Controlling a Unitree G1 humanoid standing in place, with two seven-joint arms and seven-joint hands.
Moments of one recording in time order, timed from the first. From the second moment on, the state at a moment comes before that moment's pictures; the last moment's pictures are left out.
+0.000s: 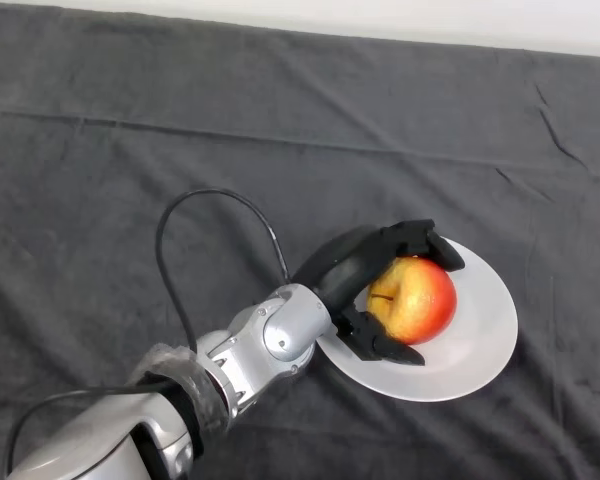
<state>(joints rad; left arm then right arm) -0.84 0.11 -1.02 1.00 -0.13 -0.41 0.19 -0.45 -0.37 -0.81 1.76 0.02 -1.23 -0.29</state>
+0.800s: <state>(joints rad) -0.85 0.17 -0.95 1.02 -0.15 -0.46 0.19 -0.45 -0.37 -0.81 1.76 0.02 -1.23 -0.29</state>
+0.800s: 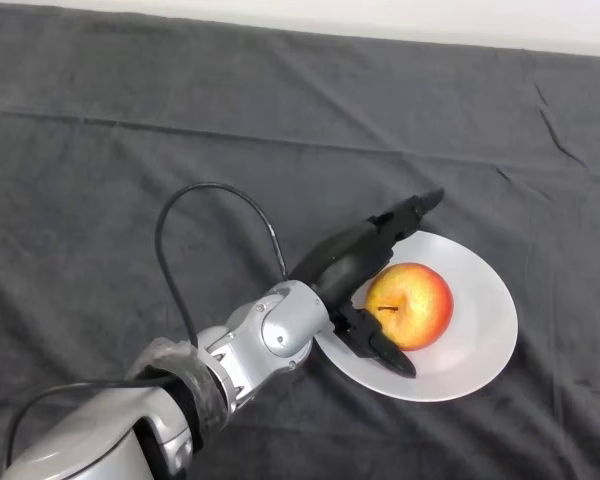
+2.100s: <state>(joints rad) -0.53 0.67 -0.36 0.69 -0.23 -0.59 0.29 -0.45 -0.37 -0.82 1.76 0.02 -1.23 -0.29</state>
